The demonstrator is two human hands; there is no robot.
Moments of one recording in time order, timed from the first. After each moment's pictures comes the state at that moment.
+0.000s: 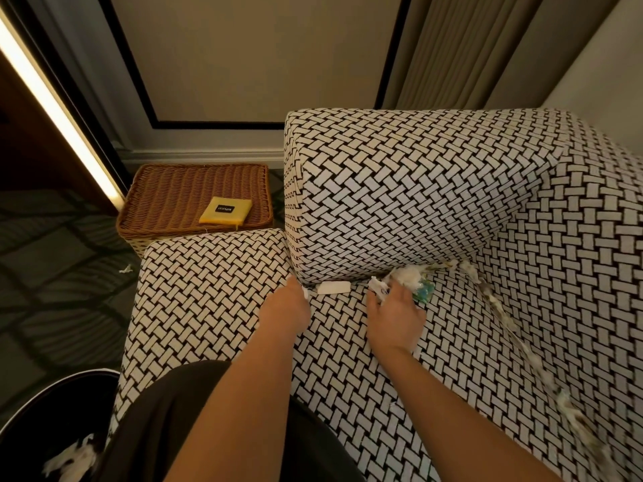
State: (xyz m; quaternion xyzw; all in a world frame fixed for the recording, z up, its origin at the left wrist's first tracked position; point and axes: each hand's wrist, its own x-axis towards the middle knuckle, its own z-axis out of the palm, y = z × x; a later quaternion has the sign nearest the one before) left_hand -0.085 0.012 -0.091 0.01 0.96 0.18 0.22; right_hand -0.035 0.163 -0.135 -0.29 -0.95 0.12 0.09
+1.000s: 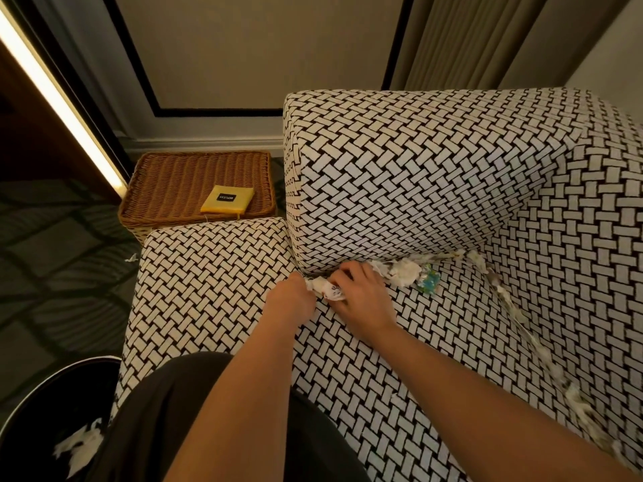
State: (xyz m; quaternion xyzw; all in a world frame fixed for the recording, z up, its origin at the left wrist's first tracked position) left_hand -0.084 0.016 -0.094 -0.01 0.94 0.24 0.24; right_hand -0.056 0.151 -0.137 0.07 -0.99 0.10 0.09
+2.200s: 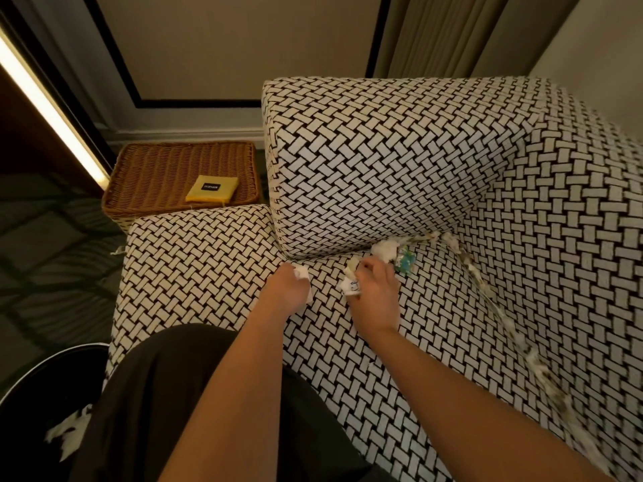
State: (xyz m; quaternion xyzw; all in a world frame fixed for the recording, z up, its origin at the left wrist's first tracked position) left_hand -0.056 0.025 -0.085 -0.07 0.88 0.40 0.25; right_hand -0.011 0.170 -0.135 -0.11 -0.98 0.15 0.12
